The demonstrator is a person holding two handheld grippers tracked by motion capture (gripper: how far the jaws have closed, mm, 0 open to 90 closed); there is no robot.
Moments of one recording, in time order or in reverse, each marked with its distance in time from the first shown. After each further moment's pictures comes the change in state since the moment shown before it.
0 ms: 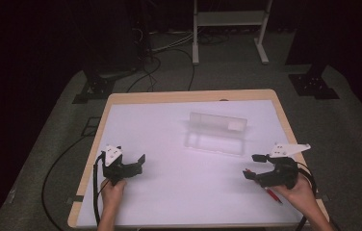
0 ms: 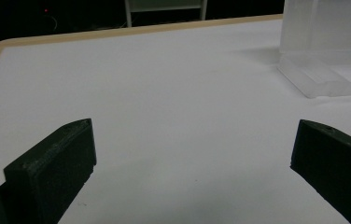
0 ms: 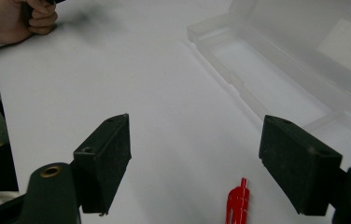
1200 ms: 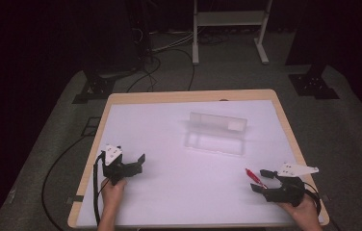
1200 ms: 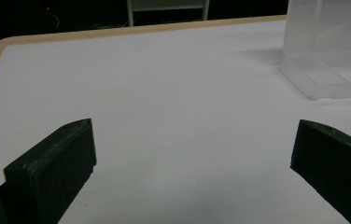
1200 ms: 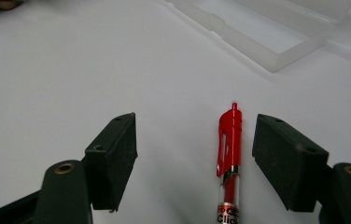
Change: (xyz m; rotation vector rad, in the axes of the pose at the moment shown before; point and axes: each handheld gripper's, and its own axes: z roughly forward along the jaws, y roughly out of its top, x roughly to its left) left arm 0.001 0.001 0.001 -0.001 0.008 -0.018; right arm 0.004 -0.069 -0.002 -0.028 -0.086 0.062
